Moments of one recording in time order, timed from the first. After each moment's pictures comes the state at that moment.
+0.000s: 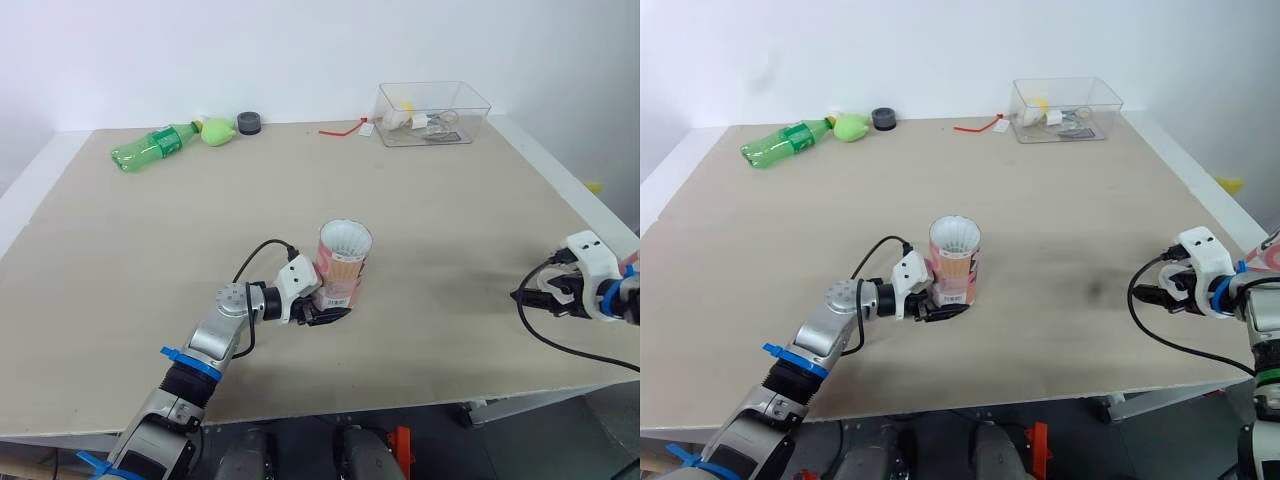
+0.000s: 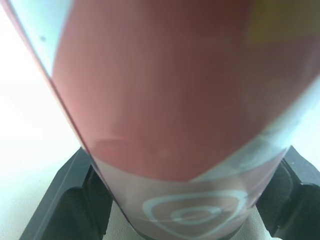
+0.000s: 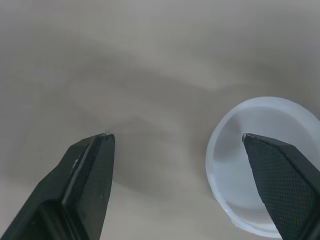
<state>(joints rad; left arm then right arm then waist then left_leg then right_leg) -0.50 0.22 -0.27 0.25 -0.11 0.14 -0.94 -0.52 -1.04 -0.04 0.56 0.14 0.64 0.95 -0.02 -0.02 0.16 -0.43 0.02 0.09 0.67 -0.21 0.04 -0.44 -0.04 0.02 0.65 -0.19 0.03</state>
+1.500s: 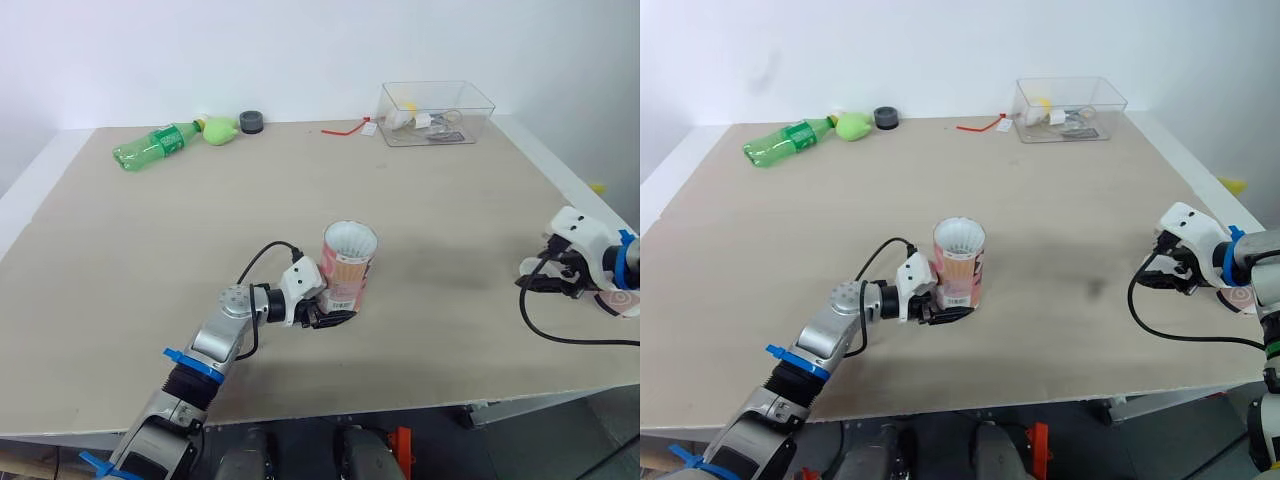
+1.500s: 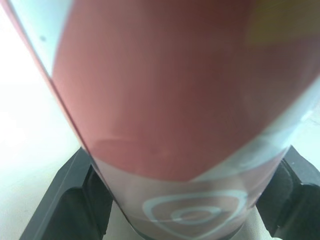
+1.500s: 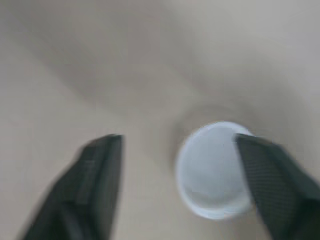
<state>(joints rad) -0.49 0.21 -0.29 0.22 -0.12 0.17 -0.95 -0.67 -1.11 0.10 0.67 -0.06 0.29 1.13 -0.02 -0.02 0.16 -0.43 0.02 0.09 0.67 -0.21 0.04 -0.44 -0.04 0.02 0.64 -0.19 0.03</state>
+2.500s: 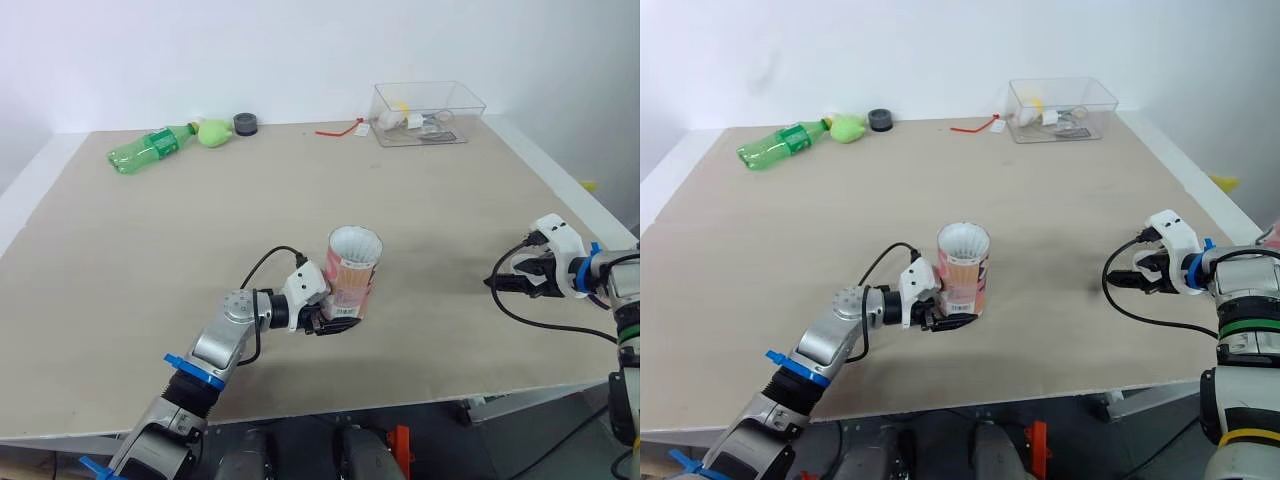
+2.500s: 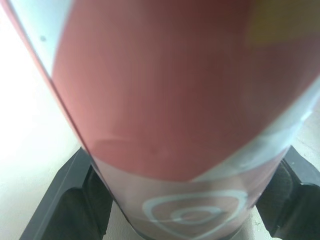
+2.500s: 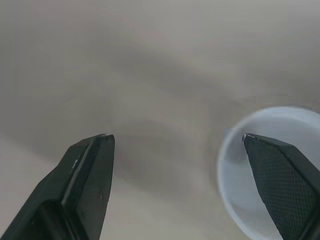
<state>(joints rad) -0.46 0.21 -0.31 0.16 -0.13 0.22 -0.94 -0.80 -0.93 0.04 0.85 -0.01 0.55 1.09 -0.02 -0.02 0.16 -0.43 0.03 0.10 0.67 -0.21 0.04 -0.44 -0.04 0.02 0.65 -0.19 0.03</state>
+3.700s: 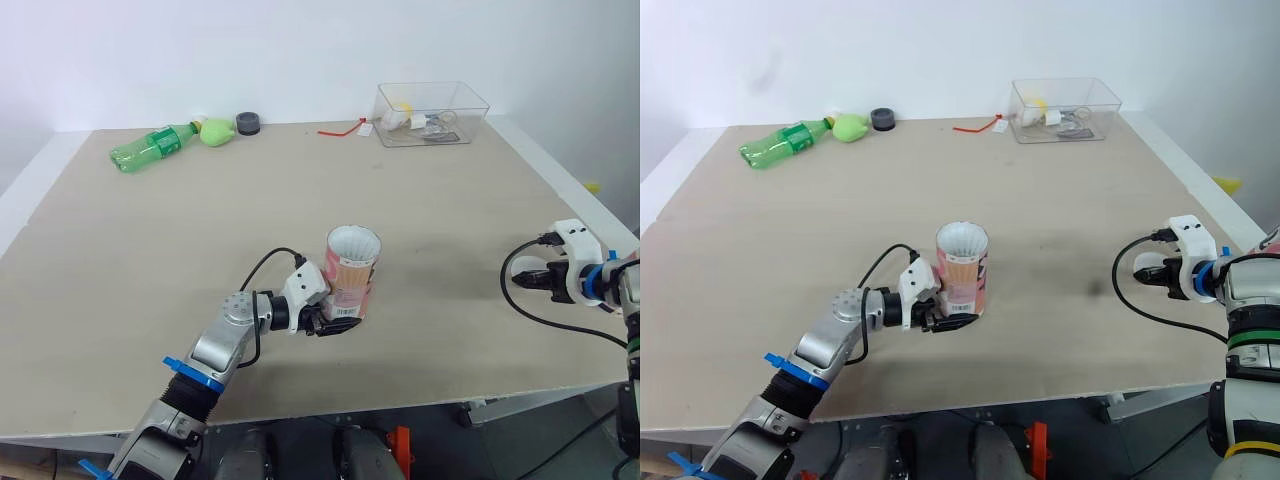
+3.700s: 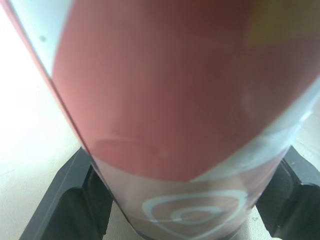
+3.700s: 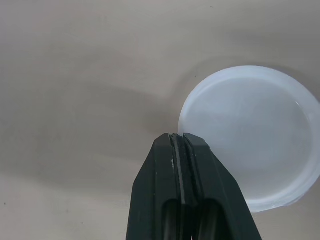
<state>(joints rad) -0.45 0.20 -0.31 0.14 -0.16 0.25 -0.92 -0.72 -0.95 -0.05 0.72 0.05 0.75 0.98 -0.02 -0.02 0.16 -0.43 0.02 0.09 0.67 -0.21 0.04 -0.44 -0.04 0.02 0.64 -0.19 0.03</state>
